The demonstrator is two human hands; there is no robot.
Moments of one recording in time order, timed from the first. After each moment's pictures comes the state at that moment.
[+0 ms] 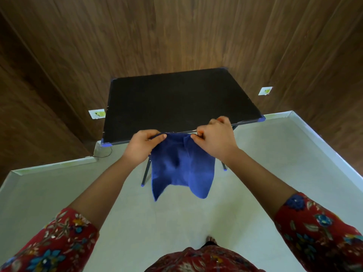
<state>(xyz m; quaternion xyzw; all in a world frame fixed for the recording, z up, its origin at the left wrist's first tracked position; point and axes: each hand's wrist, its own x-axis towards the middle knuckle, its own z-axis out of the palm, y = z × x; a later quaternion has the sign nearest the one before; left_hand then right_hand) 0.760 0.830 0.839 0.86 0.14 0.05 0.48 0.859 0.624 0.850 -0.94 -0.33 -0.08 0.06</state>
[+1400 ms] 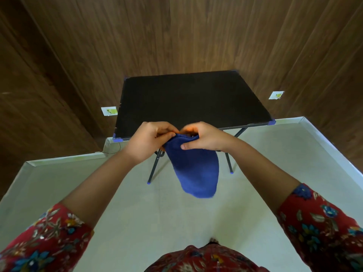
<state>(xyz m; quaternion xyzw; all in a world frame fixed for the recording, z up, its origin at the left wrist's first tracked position) 0.724 0.827 0.880 0.90 -0.03 0.11 0.42 0.844 0.656 0.872 -0.79 -0.42 0.29 0.35</state>
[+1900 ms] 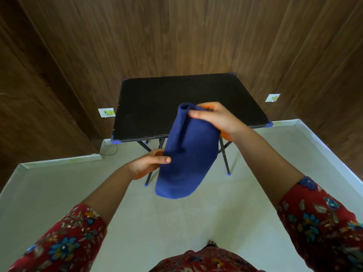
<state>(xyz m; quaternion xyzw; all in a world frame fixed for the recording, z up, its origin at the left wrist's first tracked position) 0.718 0.841 0.820 0.69 0.07 -0.17 0.70 0.855 0.653 0.915 -0.72 -0.28 0.26 0.58</state>
